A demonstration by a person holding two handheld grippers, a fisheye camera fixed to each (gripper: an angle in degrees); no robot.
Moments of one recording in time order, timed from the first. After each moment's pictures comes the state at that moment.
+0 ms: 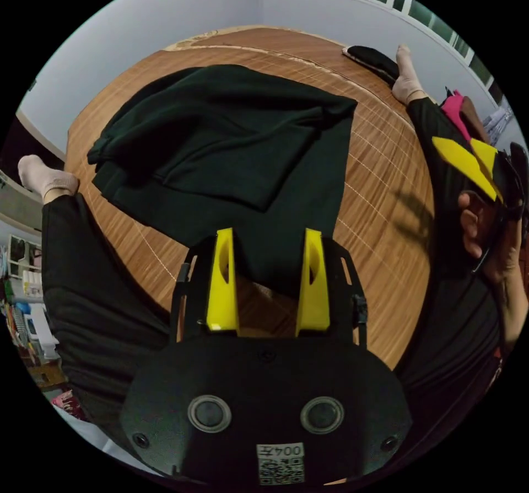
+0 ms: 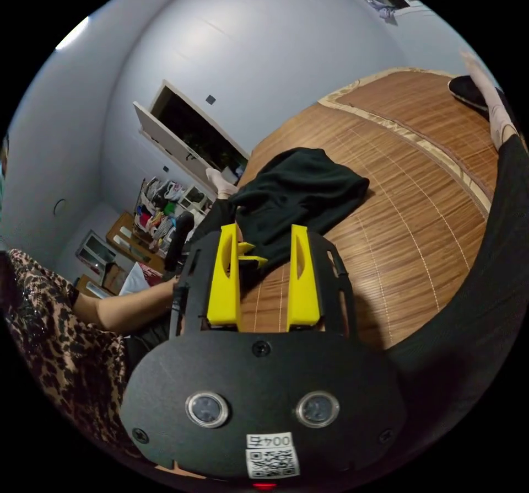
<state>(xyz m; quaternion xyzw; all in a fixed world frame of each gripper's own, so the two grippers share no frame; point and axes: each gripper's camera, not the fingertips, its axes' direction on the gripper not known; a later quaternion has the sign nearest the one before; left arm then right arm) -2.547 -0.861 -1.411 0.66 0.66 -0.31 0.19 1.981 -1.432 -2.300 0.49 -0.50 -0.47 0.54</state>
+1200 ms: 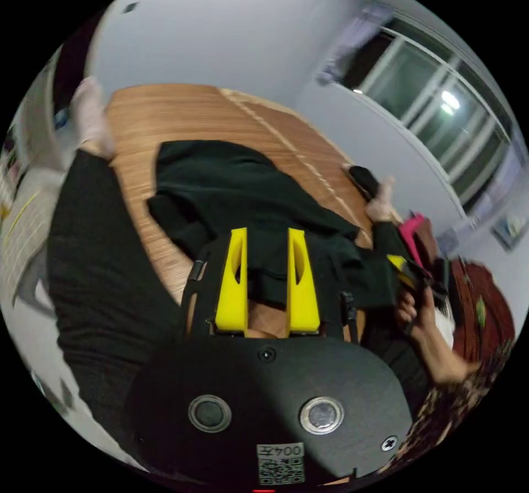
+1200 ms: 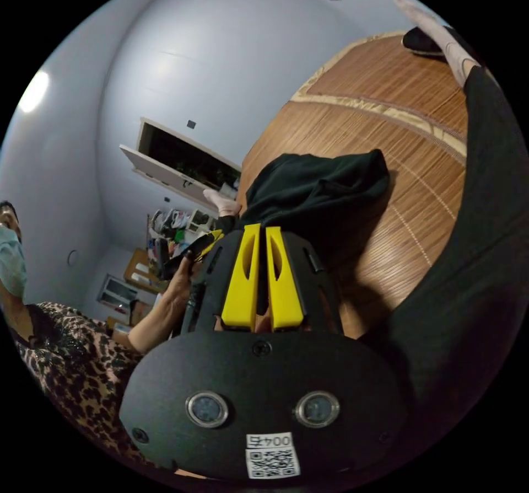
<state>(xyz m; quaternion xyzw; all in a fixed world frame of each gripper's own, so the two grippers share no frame) -2.520 -0.812 -1.060 0.54 0.75 -0.37 -0.07 1.932 -1.619 -2.337 0.43 -0.58 -0.41 0.56</state>
